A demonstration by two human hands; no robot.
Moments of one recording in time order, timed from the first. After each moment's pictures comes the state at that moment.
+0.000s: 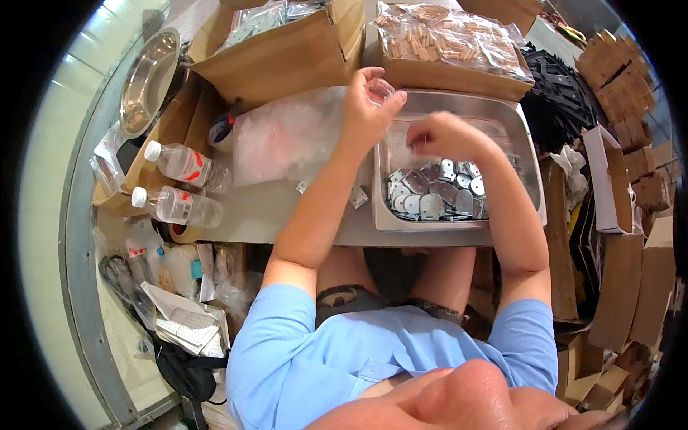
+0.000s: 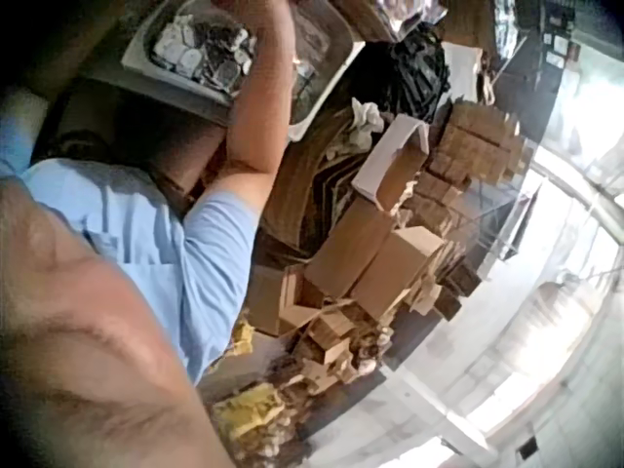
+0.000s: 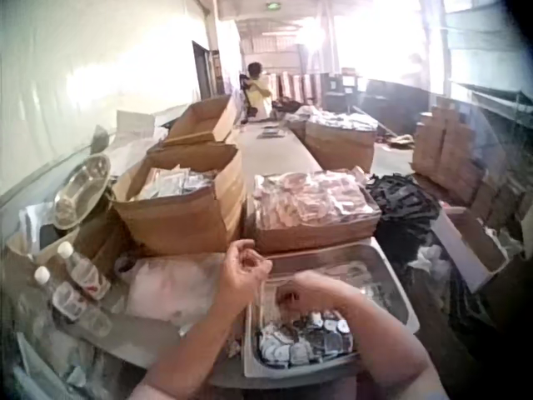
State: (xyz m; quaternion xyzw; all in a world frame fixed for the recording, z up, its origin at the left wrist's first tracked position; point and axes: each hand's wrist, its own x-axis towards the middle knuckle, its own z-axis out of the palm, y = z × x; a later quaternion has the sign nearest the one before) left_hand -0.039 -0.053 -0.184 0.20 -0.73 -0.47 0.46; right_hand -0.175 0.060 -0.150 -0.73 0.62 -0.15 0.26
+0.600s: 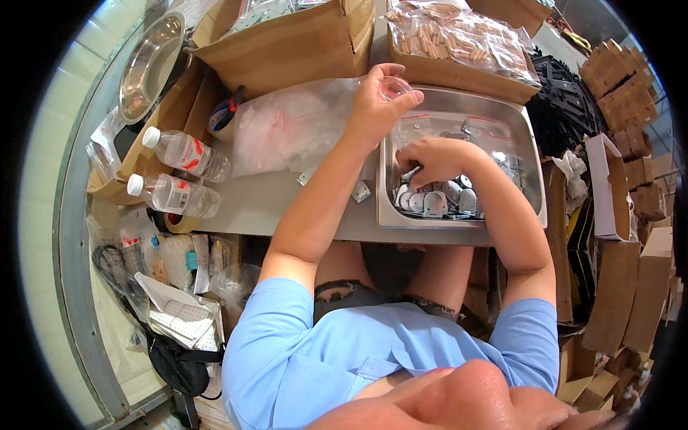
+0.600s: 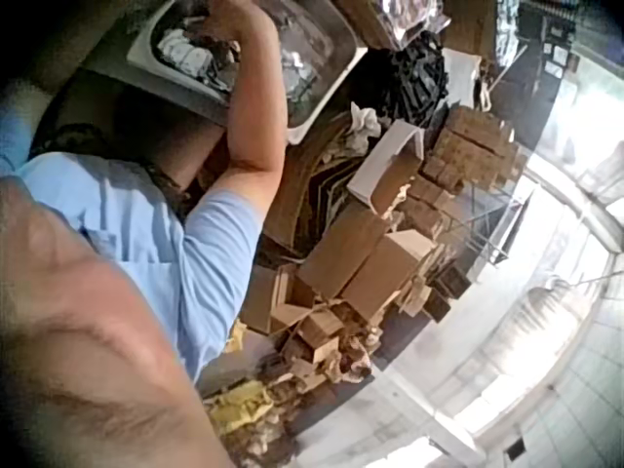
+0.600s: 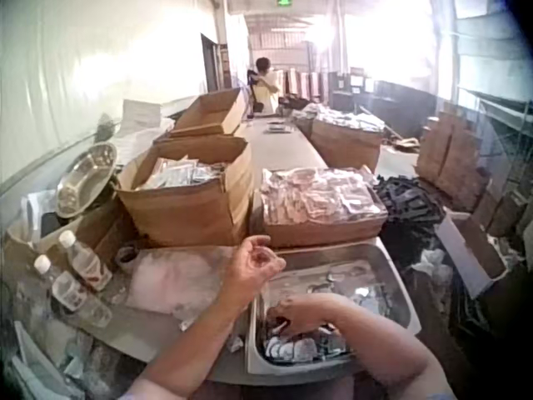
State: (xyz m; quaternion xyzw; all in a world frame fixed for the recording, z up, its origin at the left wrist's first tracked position) left_hand -0.038 -0.051 -0.182 0.14 -0.64 -0.65 0.40; right_hand -0.150 0.057 -0.162 -0.74 0.57 0.03 0.35
